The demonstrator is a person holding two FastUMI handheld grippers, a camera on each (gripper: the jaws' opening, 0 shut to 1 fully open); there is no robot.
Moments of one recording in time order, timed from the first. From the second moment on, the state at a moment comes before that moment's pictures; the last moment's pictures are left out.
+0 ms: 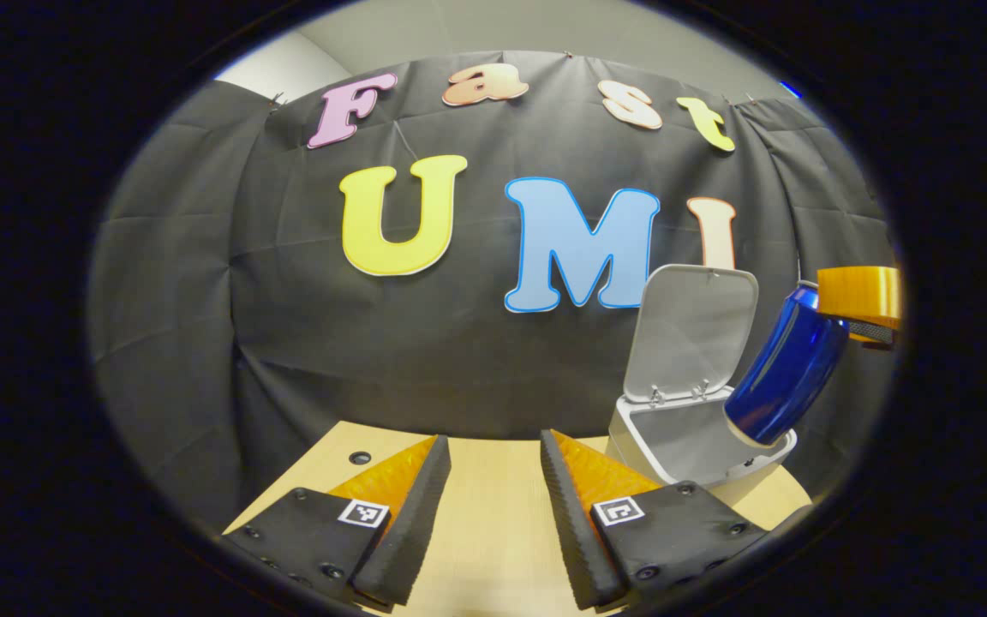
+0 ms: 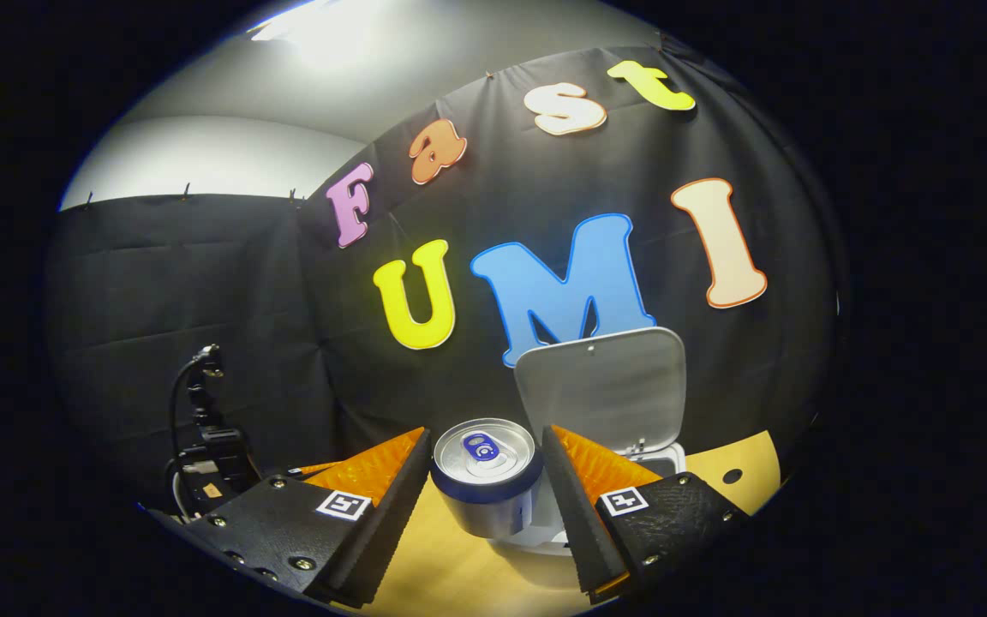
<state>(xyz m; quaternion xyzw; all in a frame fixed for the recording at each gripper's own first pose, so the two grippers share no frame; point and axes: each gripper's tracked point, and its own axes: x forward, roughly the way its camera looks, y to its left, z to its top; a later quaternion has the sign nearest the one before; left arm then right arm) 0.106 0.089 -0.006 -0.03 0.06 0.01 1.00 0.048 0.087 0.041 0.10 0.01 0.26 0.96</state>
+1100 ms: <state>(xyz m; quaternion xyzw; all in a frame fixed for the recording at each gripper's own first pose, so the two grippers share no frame) 0.106 0.088 -0.028 -0.03 0.08 0.02 1.00 0.114 0.035 -0.097 0.05 0.13 0.15 0.98</state>
